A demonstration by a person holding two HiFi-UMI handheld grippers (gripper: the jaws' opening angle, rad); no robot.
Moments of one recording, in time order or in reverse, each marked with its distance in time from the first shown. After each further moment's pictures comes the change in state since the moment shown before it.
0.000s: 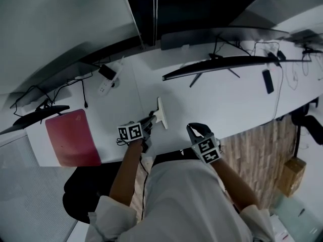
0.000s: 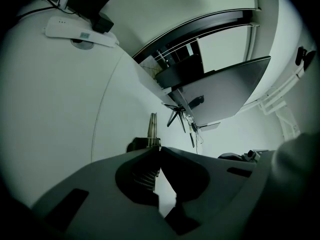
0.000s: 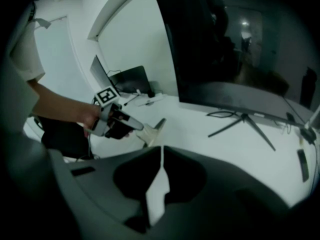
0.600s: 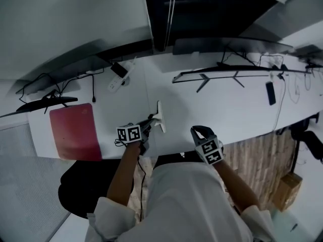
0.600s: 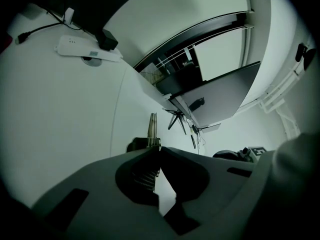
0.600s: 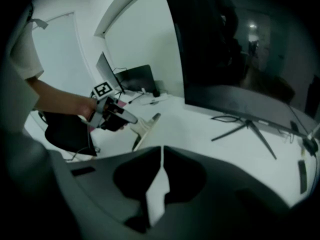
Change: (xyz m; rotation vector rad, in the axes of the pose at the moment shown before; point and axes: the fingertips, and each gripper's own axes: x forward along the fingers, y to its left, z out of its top) left arm -0.043 0.001 0.005 0.026 -0.043 0.025; right arm -0.003 0.007 0.004 -0.066 0.011 0.027
